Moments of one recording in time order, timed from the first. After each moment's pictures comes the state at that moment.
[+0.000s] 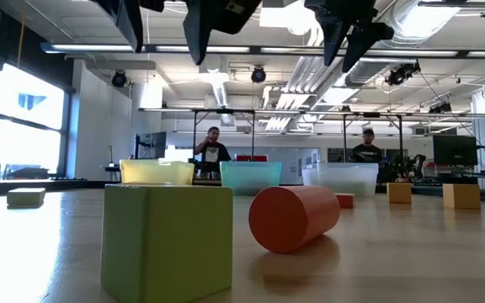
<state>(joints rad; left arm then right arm) -0.21 1.87 1.58 -0.97 0.14 0.64 -0.17 1.49 1.57 -1.30 0.28 0.76</state>
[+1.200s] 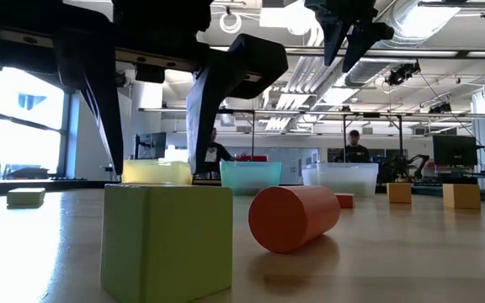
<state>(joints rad) -0.30 2.09 1.58 -0.87 0.07 0.67 -0.17 1.49 1.57 -1.30 0.28 0.76</state>
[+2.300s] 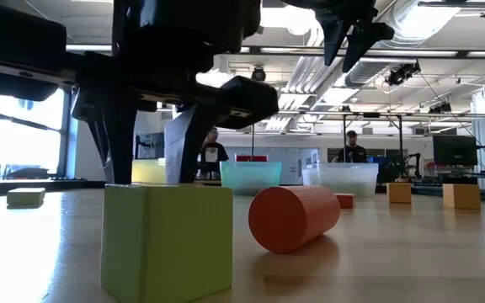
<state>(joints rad) -0.29 2.15 1.58 -0.89 0.04 0.50 -0.17 1.49 1.57 -1.30 0.26 0.76</state>
